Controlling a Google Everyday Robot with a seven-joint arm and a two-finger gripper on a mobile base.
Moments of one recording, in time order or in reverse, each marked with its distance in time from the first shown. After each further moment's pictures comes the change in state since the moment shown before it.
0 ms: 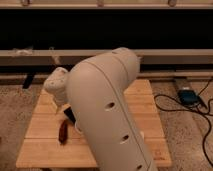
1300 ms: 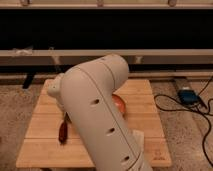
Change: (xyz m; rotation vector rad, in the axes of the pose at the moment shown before) arm 0.021 -0.006 0.048 -0.010 0.100 0.010
